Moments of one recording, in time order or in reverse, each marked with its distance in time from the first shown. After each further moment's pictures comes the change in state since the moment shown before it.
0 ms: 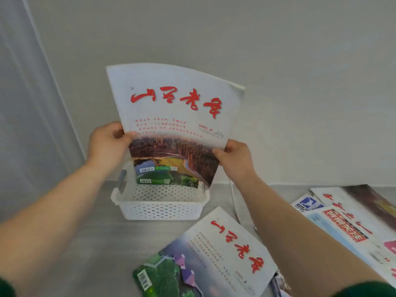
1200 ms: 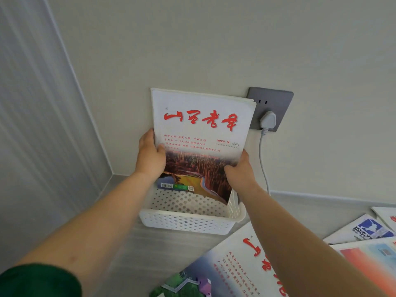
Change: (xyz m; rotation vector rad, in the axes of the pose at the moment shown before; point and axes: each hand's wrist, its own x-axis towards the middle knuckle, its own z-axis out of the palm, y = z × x) left_hand 0.031 -0.083 0.064 0.057 -0.077 -0.163; right_hand 0.042 0.054 0.087 0.065 -0.198 0.227
